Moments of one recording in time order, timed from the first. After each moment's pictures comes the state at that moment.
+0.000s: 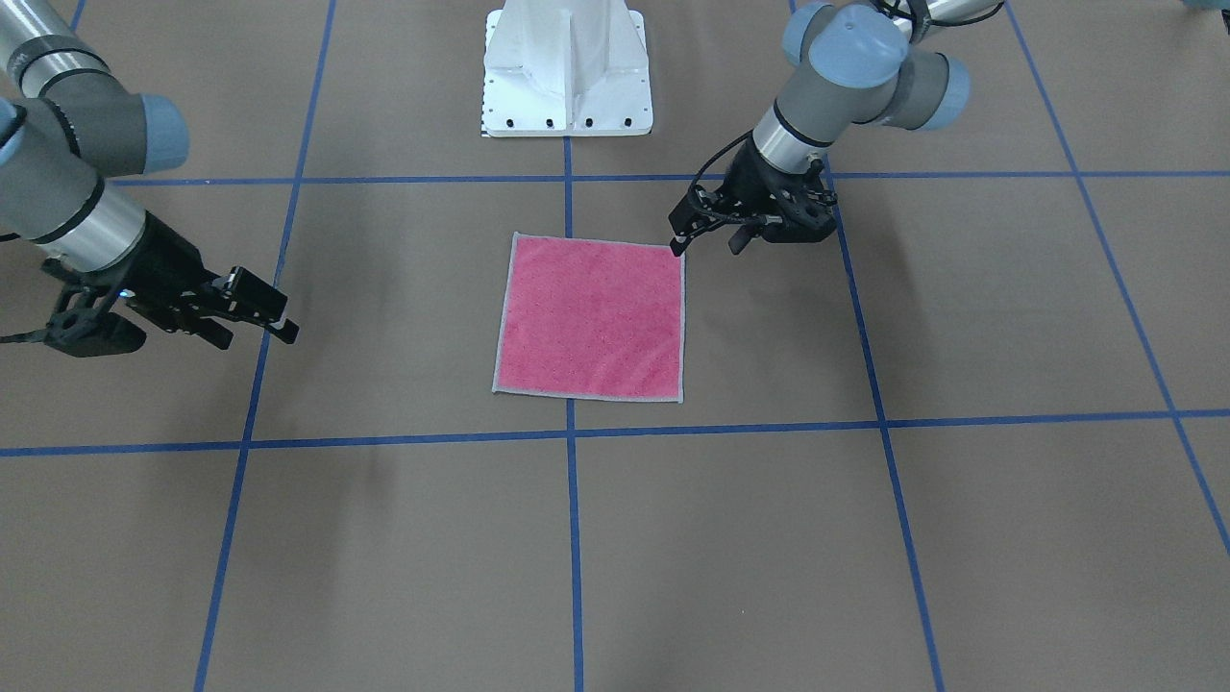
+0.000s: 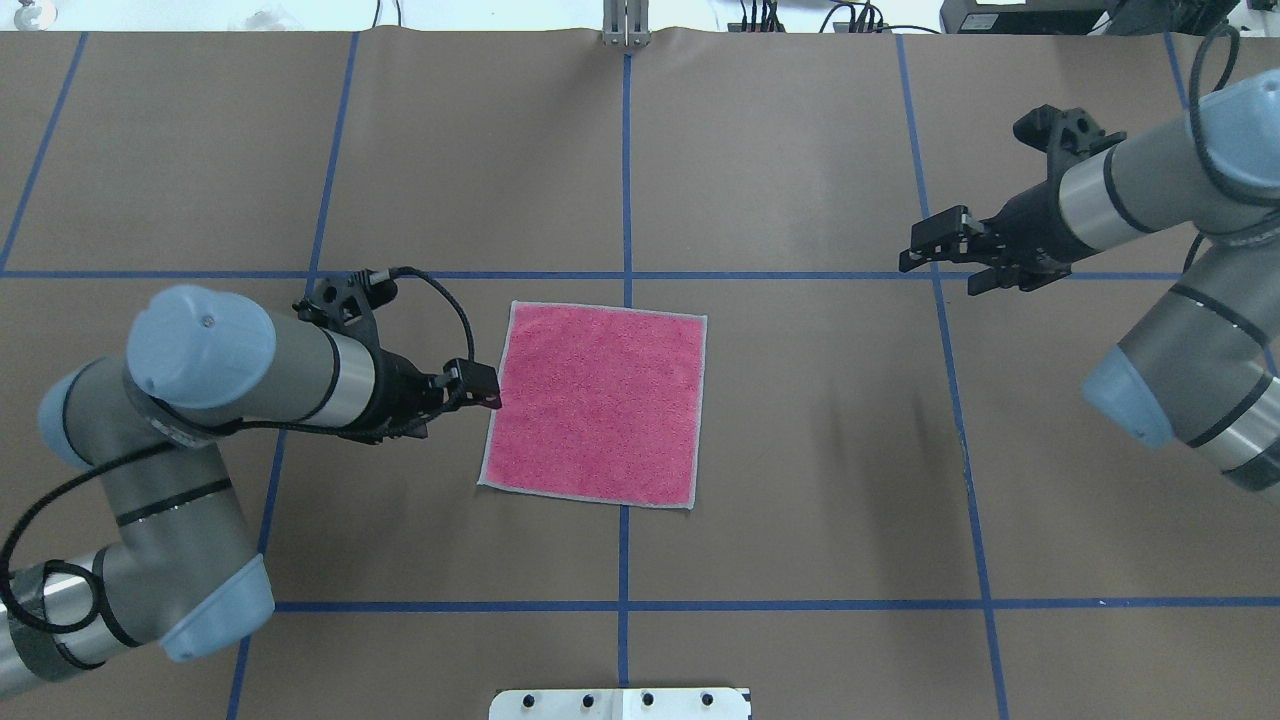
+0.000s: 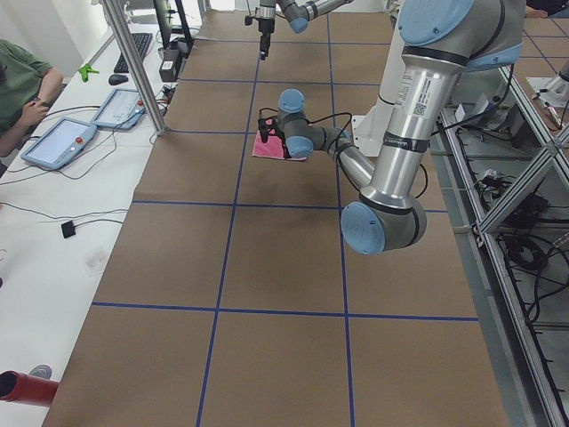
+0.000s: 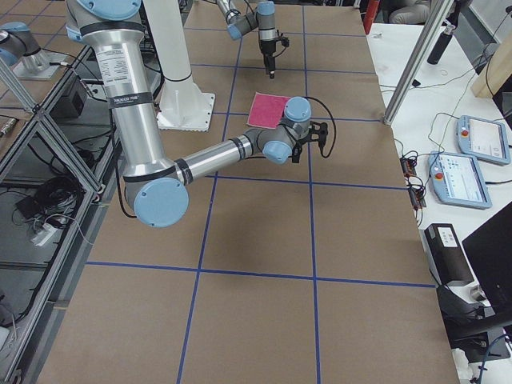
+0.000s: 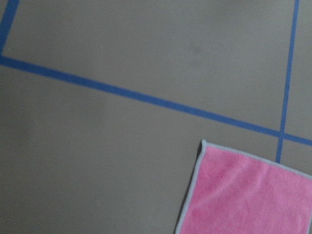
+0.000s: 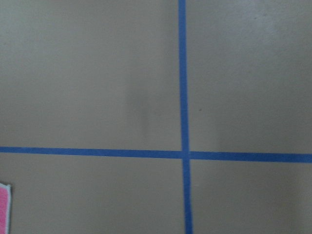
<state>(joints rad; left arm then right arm) -0.49 -1.90 -1.83 -2.11 -1.88 -1.60 0.89 -1.34 1.73 -0.95 2.20 1.29</state>
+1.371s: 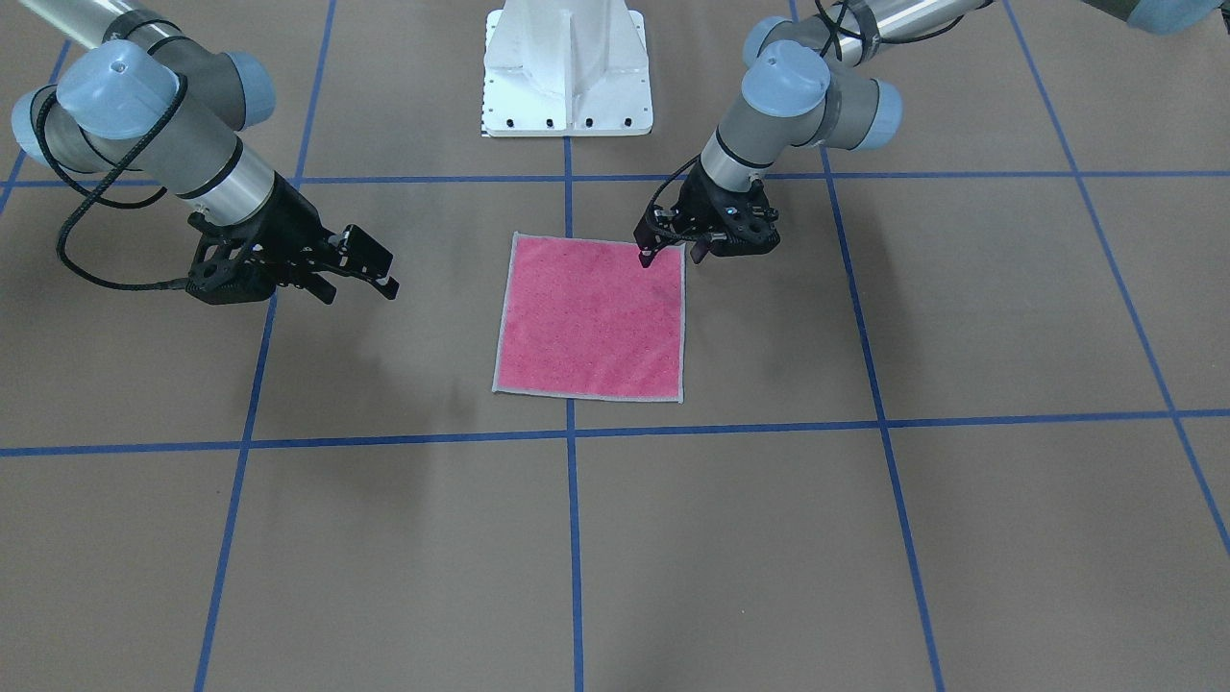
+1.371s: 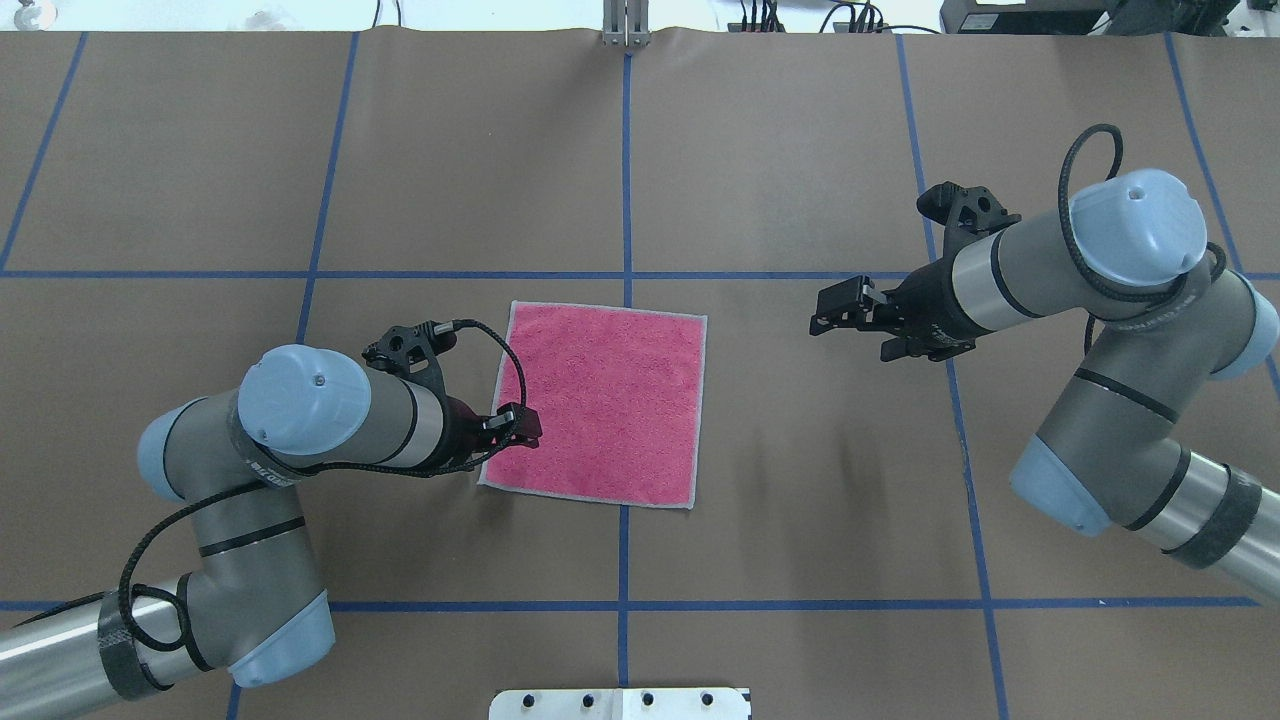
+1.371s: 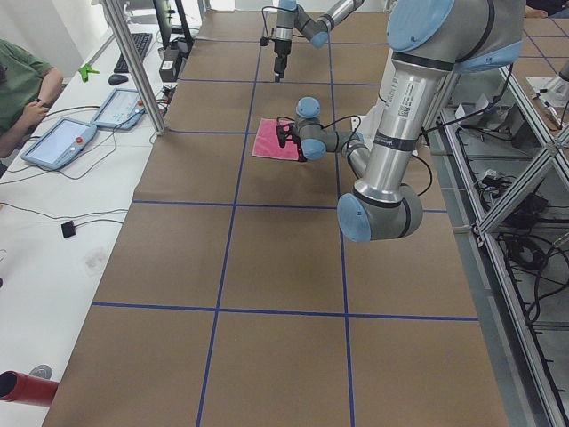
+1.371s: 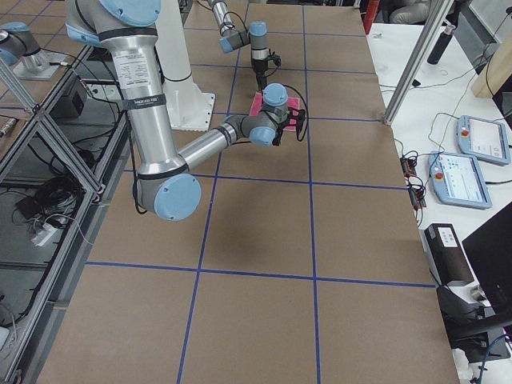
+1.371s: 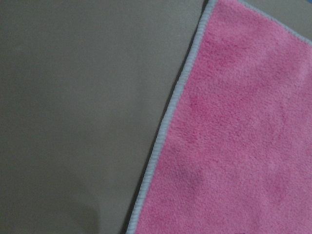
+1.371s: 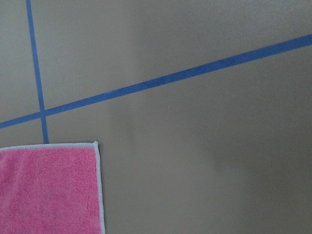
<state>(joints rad) -0.44 -1.97 -1.71 -2.12 -1.84 -1.62 0.74 -1.32 1.78 -0.95 2.12 1.43</state>
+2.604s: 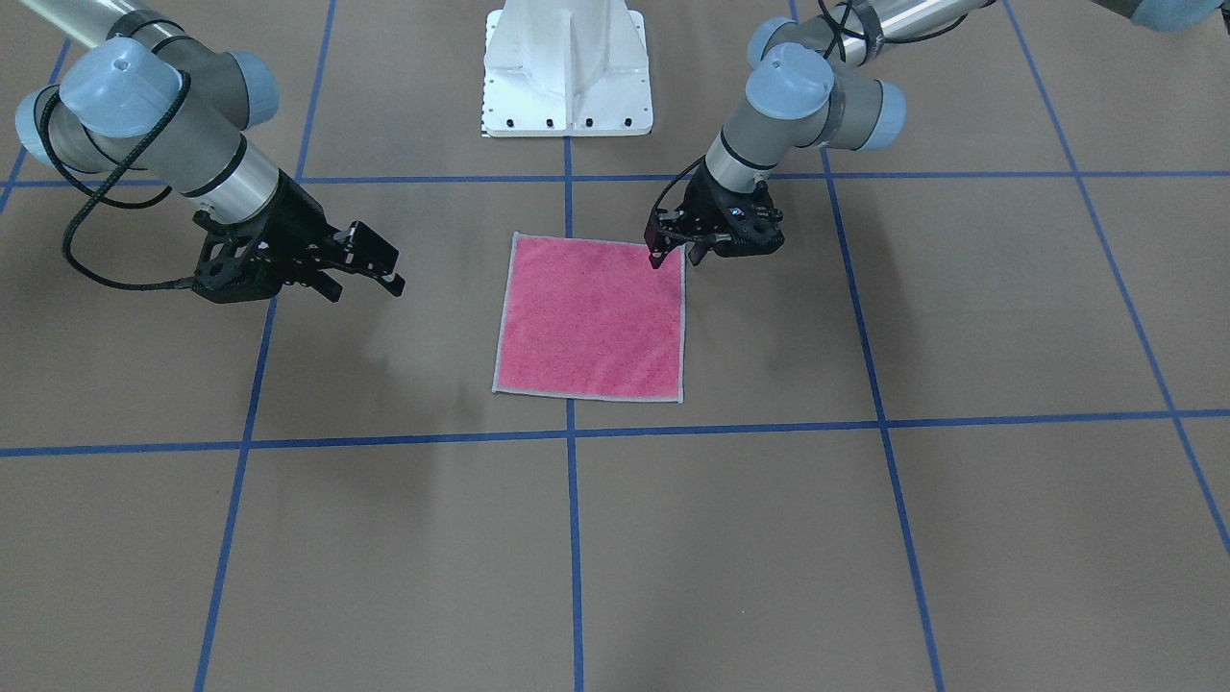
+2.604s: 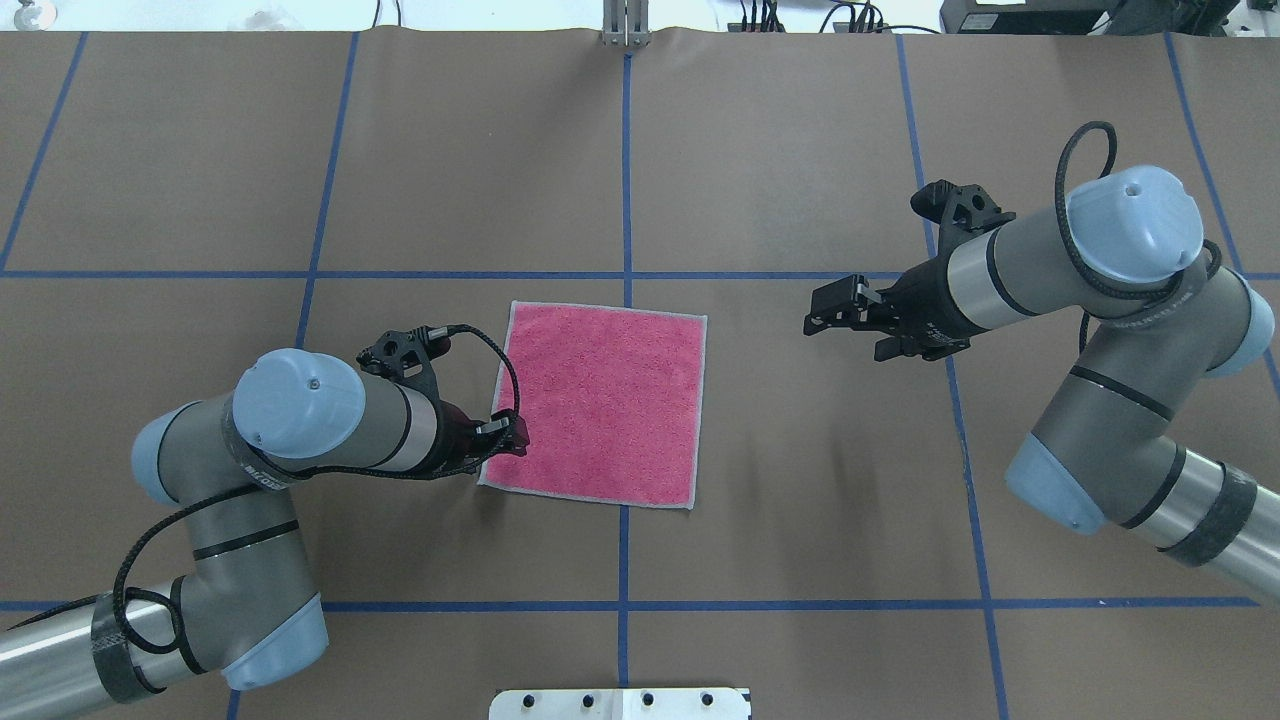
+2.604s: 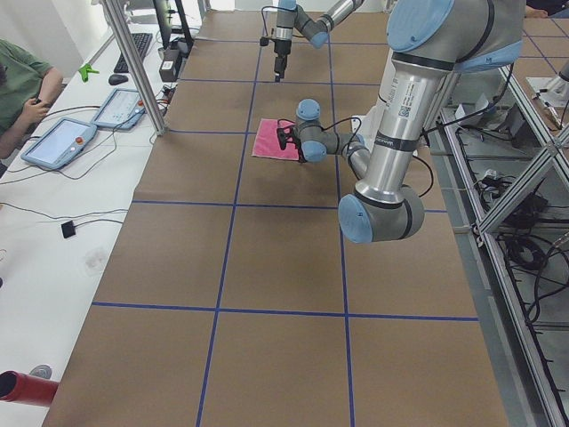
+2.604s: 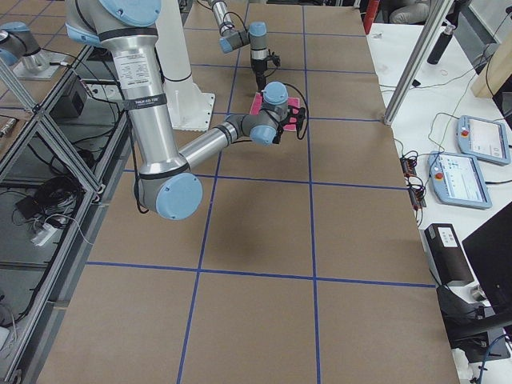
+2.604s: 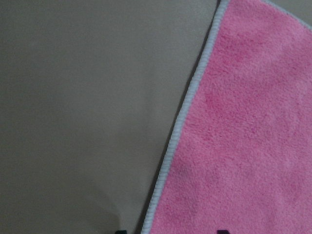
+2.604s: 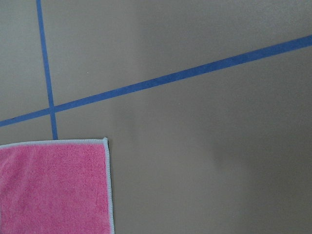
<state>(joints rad) -0.43 -1.95 -1.71 -2.12 -1.85 -1.61 0.73 -1.31 1.78 -0.95 2.13 1.42</state>
